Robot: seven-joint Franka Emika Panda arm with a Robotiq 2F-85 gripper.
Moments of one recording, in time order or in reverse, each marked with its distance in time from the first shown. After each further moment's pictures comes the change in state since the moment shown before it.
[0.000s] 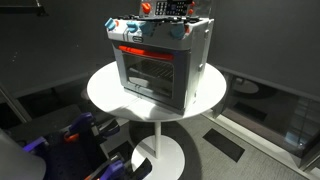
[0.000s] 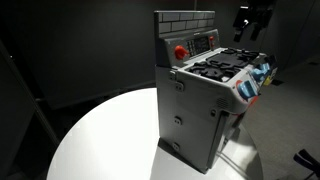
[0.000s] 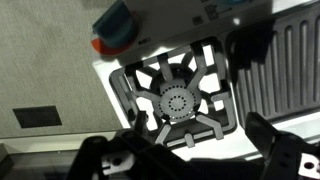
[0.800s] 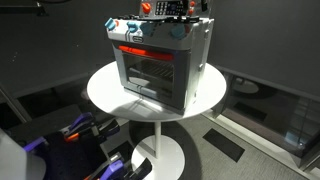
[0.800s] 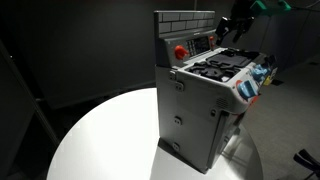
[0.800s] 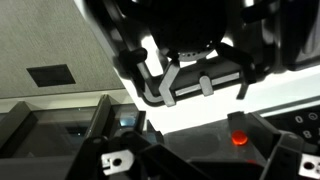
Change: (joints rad) arm 0.000 0.120 0.007 0.003 -0.135 0.331 0.136
